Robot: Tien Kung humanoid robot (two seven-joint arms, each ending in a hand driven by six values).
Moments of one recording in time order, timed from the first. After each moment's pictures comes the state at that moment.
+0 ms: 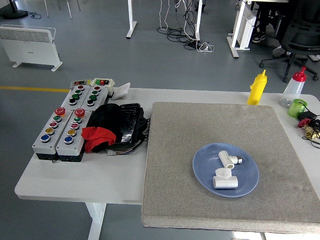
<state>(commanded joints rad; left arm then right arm) -0.11 0.01 -1.35 -0.30 0.56 0.35 0.24 0.09 -0.27 1.73 1.41 -0.02 -0.08 0.03</state>
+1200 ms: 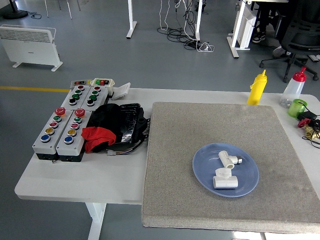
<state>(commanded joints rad) -0.10 0.00 -1.34 -0.30 0.55 0.37 0.24 0.08 -0.27 1.72 1.40 -0.01 -0.11 0.04</state>
